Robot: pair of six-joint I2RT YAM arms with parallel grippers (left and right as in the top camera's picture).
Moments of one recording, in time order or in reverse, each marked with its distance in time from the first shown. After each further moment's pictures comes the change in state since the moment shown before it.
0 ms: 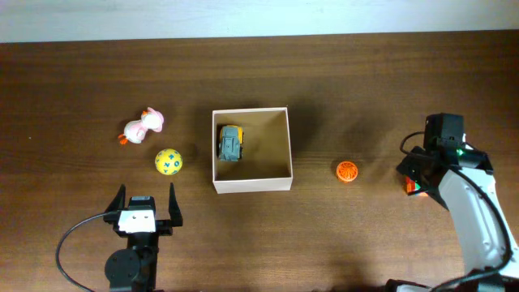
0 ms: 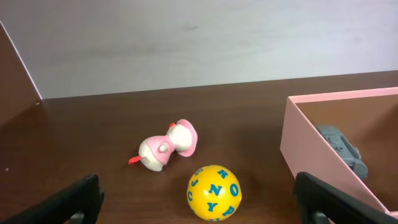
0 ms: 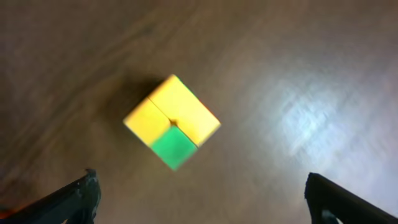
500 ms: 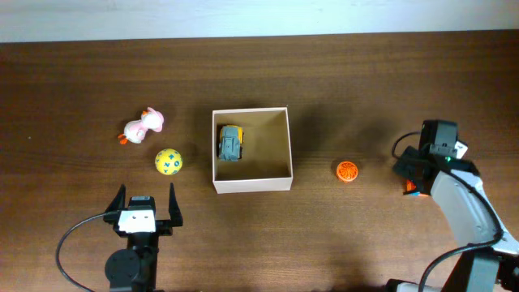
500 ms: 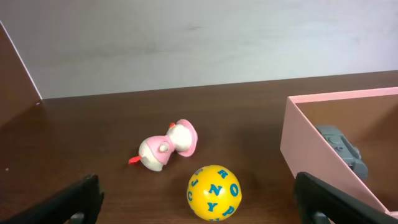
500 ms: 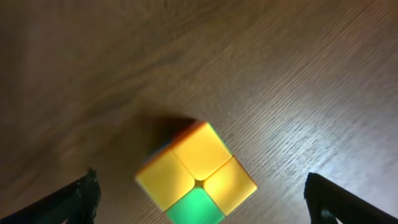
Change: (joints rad) left arm 0.000 0.000 0.000 0.000 0.000 0.000; right arm -0.022 0.066 -0.140 0.318 0.000 -0.150
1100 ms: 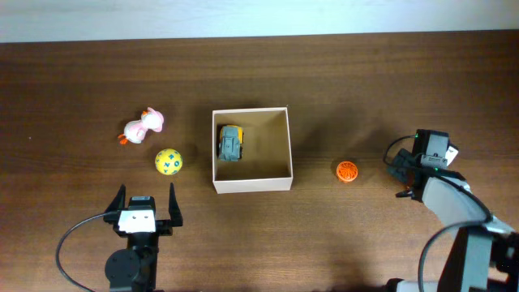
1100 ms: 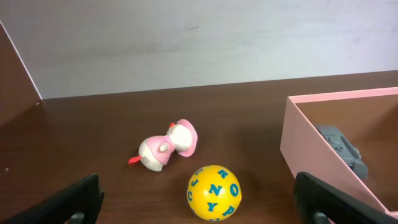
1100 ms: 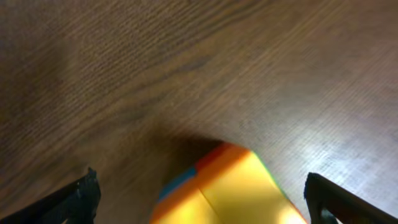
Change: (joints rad) left arm 0.000 0.000 0.000 0.000 0.000 0.000; right arm -0.002 0.086 -0.123 0.298 -0.034 -0.016
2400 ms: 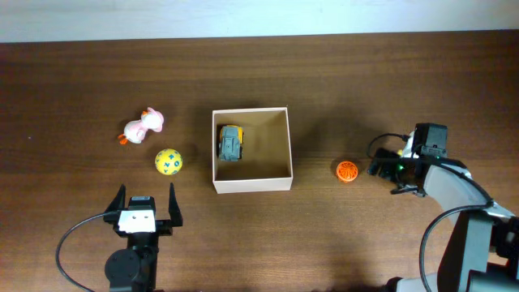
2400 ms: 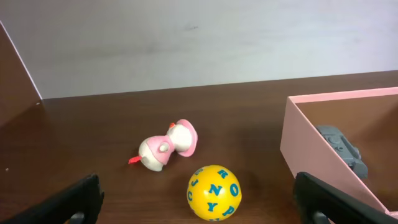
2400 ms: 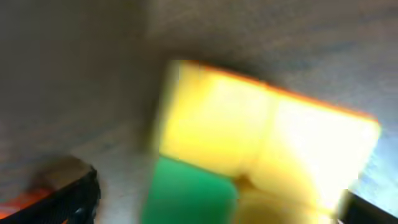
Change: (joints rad) left arm 0.000 0.000 0.000 0.000 0.000 0.000; right arm -0.005 0.071 0.099 -0.176 -0.372 -0.181
